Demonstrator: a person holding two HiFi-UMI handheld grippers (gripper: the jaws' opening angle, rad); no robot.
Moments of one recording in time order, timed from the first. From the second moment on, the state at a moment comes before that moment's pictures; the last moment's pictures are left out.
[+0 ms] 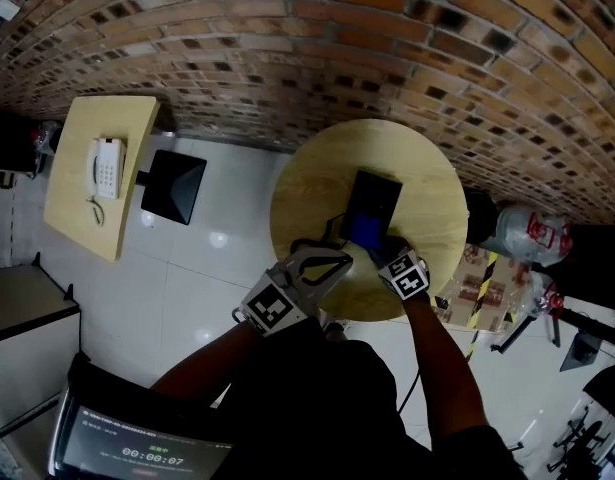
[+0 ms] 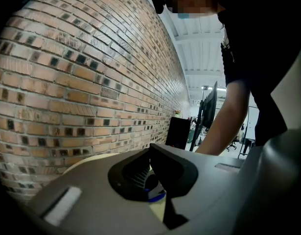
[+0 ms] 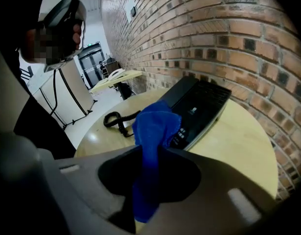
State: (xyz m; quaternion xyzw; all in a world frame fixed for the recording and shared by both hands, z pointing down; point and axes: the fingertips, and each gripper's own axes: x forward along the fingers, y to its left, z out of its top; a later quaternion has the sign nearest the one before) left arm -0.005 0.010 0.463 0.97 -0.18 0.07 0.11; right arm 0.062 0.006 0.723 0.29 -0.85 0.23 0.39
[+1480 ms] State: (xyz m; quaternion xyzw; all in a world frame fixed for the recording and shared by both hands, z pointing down) left arm -0.043 0.003 0.470 0.97 -0.21 0.05 0.13; right arm 0.023 -0.091 0.686 0.25 -0.86 0.09 0.44
